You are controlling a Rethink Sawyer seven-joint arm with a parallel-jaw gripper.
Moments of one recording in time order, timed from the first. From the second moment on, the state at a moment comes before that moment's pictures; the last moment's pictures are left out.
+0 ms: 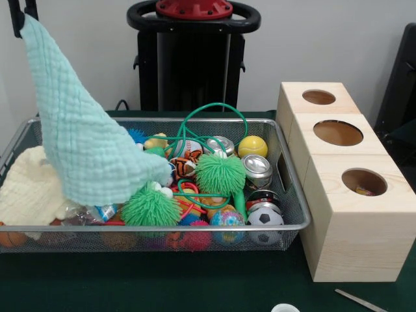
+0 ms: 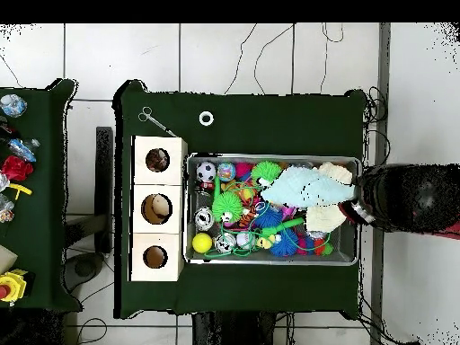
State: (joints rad) arm -0.93 -0.95 0.58 1.54 -0.46 1.16 0.69
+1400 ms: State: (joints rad) arm -0.79 -0.94 0.58 1.56 -0.39 1.09 0.69
